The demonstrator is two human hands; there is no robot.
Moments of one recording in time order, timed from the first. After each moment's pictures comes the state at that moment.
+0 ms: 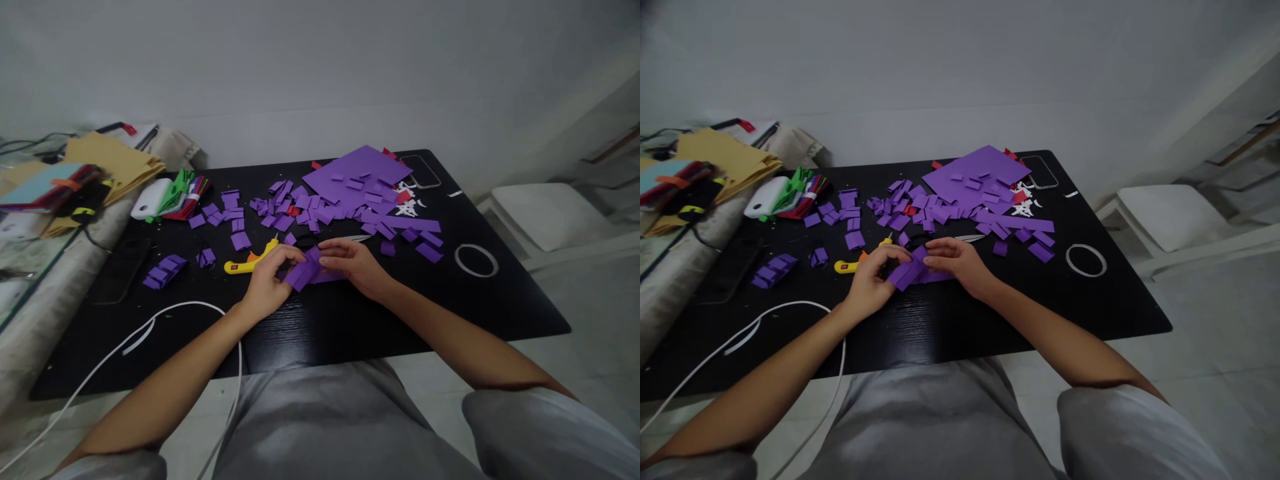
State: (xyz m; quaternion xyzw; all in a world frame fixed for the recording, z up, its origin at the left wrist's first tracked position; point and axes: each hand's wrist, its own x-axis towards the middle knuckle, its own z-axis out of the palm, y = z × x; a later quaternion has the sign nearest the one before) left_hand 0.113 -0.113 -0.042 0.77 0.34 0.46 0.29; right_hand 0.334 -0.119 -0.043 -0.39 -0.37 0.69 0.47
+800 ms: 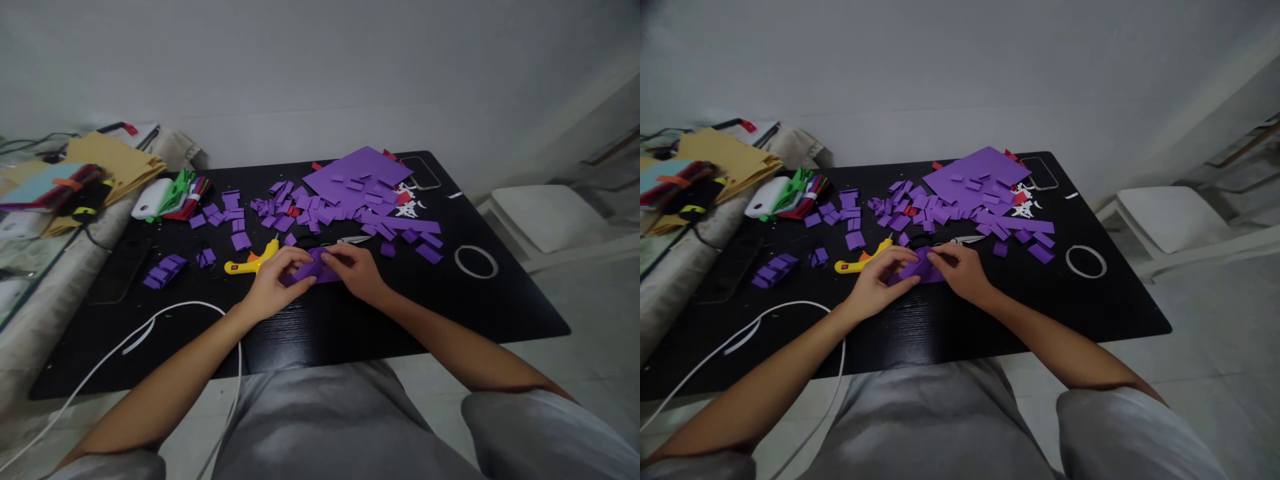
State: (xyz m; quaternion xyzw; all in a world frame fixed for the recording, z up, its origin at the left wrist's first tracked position) left_hand 0.113 -0.117 -0.038 0.79 0.33 0.41 0.33; right_hand 0.333 -0.127 -0.047 -0.49 -0.62 0.38 0.48
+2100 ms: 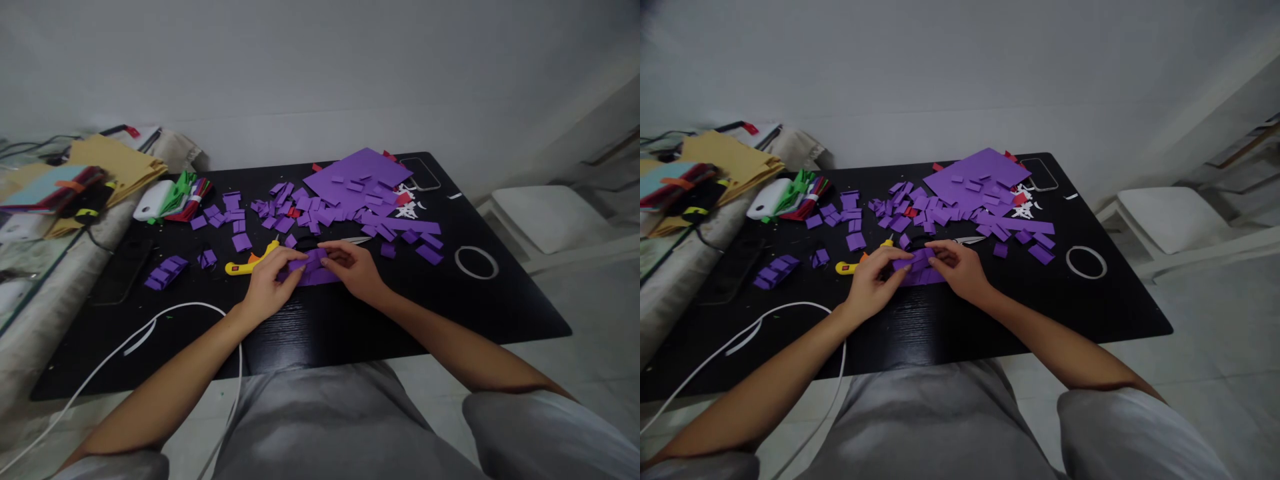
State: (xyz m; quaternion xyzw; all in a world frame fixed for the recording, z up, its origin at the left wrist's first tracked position) left_hand 0.111 -0.117 -0.036 0.80 0.35 0.43 0.21; right_hand 0.330 -0.124 -0.053 -0.46 -0.56 0.47 0.50
